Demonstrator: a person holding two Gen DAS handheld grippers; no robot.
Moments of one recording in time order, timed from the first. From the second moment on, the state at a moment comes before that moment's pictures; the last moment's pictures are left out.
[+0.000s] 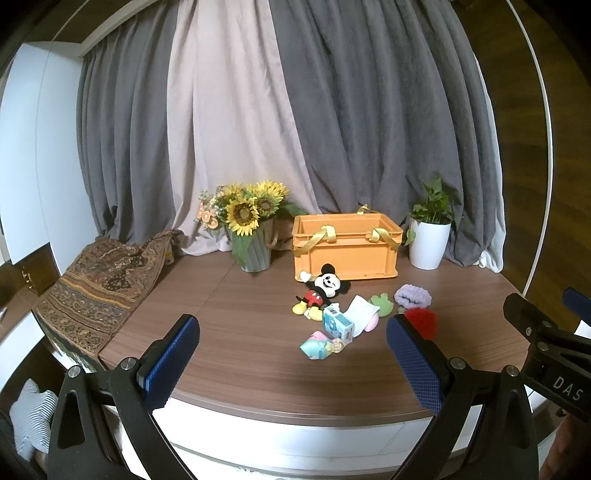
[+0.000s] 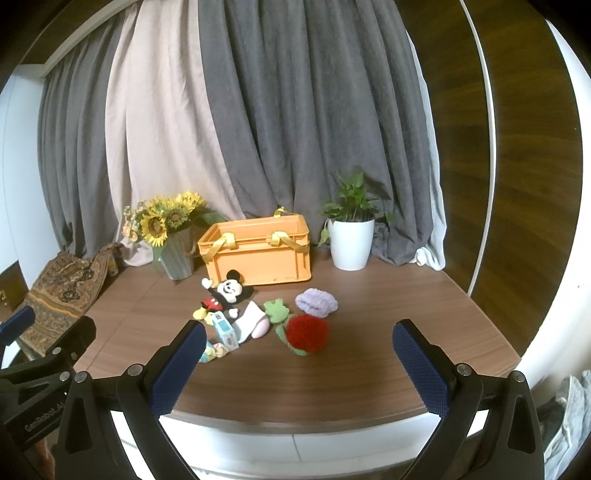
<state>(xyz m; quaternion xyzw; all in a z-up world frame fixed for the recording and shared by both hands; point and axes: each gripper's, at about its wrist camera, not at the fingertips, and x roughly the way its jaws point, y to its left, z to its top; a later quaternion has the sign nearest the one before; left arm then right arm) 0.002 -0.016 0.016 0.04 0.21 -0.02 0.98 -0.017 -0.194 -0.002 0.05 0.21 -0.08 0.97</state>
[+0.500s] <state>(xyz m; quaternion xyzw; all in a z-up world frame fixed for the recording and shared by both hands) 0.003 -0.019 0.015 0.04 0.21 -0.02 0.98 -0.017 -0.193 -0.001 0.04 0.21 -0.08 0.97</state>
